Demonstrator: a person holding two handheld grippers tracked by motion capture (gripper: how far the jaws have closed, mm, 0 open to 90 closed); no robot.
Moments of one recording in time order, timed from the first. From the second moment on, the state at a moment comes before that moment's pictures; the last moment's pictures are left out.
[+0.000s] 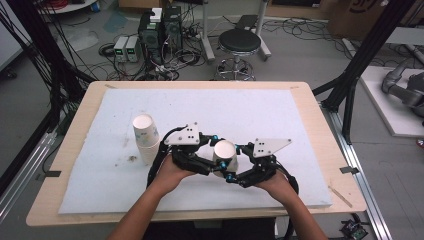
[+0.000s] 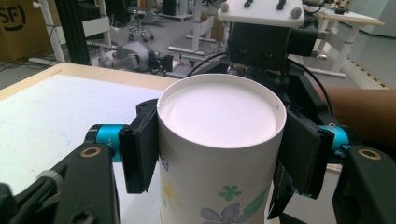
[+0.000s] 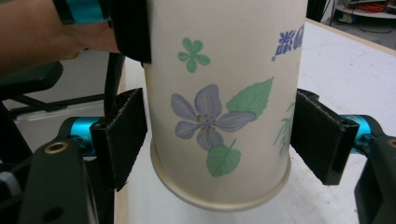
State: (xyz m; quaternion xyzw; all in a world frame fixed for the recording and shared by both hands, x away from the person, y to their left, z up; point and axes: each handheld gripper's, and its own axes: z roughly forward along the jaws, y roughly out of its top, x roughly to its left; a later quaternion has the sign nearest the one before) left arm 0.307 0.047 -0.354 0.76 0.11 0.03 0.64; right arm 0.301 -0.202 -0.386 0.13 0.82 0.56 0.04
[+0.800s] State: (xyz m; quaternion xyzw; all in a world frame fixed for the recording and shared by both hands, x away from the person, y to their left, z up) left arm 0.301 0.056 -0.353 0.81 0.11 0.04 0.57; right arm 0.302 -0.201 -0.384 0.10 0.86 0.49 0.03
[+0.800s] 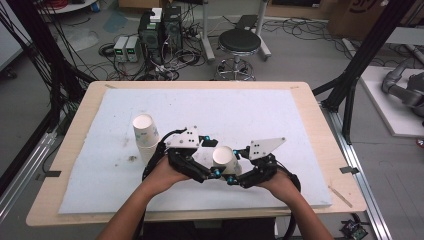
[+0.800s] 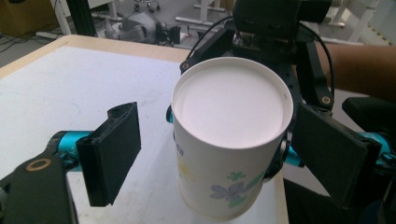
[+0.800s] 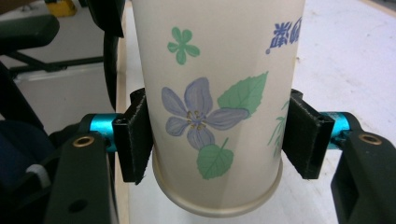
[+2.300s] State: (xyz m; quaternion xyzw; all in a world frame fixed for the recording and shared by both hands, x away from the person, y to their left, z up) left arm 0.301 0.047 -0.354 0.88 0.07 0.00 0.47; right arm 0.298 -0.163 -0.359 0.03 0.96 0.28 0.05
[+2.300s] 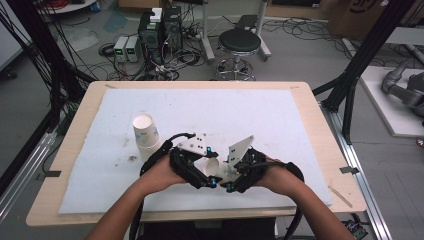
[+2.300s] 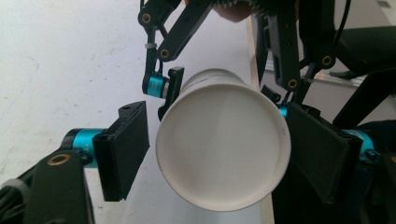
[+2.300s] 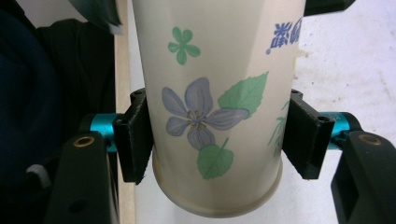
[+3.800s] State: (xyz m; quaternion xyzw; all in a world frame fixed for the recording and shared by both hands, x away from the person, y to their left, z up) left arm 0.289 0.081 -0.387 0.78 0.10 0.04 0.62; right arm 0.274 -0.237 -0.378 0.15 0.81 0.56 0.09
